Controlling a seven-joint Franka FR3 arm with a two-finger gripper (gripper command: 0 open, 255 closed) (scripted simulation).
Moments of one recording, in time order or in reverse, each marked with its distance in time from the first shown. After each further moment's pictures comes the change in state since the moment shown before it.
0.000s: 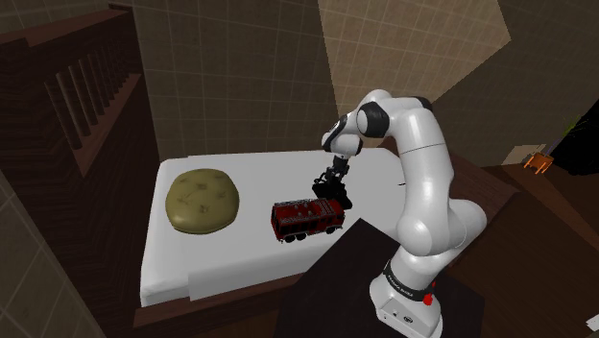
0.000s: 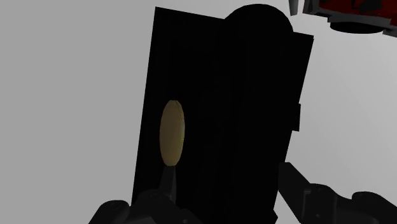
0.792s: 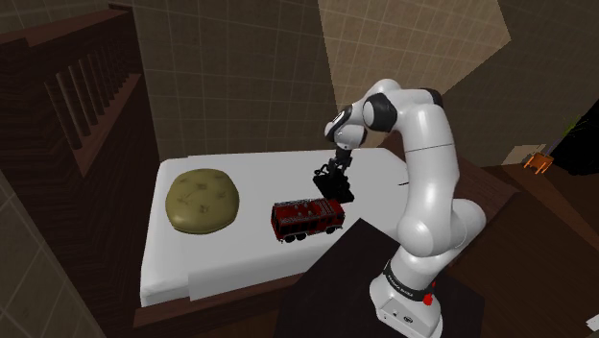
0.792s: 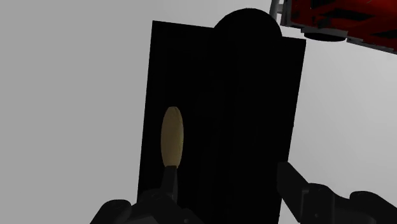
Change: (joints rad) arm 0.029 -0.110 -0.038 -0.034 -0.039 -0.080 0.023
